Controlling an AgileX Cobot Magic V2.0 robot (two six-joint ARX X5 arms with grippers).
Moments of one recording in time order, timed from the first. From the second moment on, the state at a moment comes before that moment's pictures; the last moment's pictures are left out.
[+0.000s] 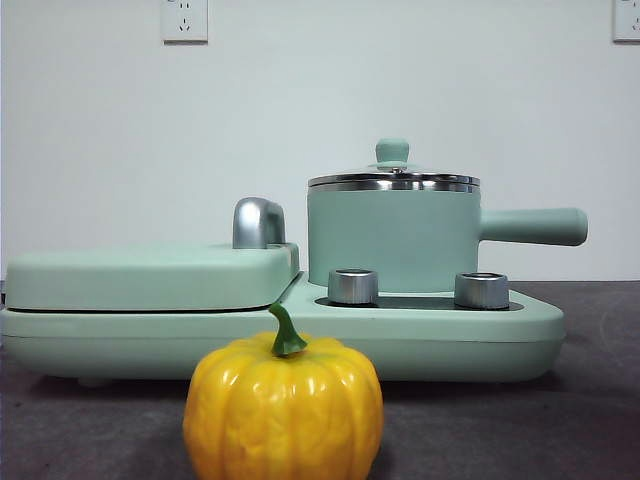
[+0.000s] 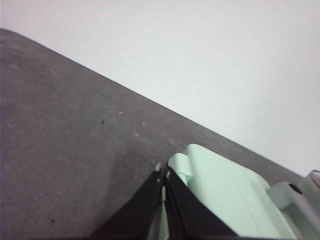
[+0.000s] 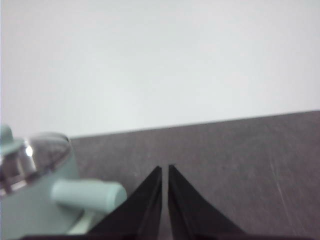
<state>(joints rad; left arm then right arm) 0.04 0.00 0.03 0.00 0.11 -0.52 0.05 0.00 0.02 0.13 -0.03 0.19</state>
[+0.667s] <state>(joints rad) 0.04 0.01 0.06 0.07 0.11 -0.54 0.05 0.01 0.08 0.20 0.00 0.35</state>
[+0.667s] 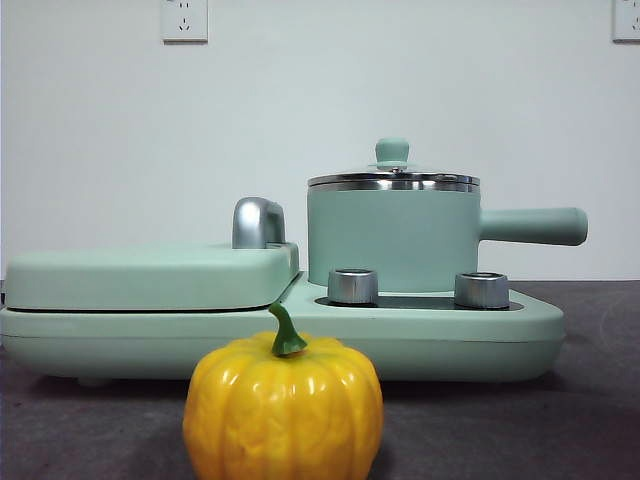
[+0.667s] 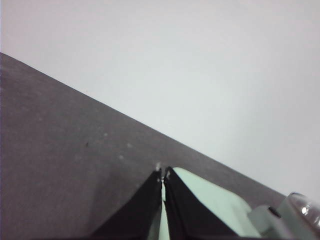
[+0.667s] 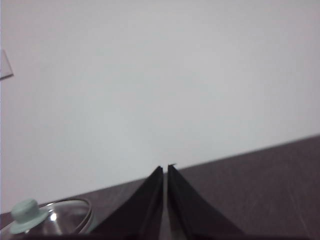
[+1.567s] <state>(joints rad) 0.04 0.51 0.72 -0.13 0.11 -0.31 0.05 0.52 0.69 -0.06 -0.17 0.22</state>
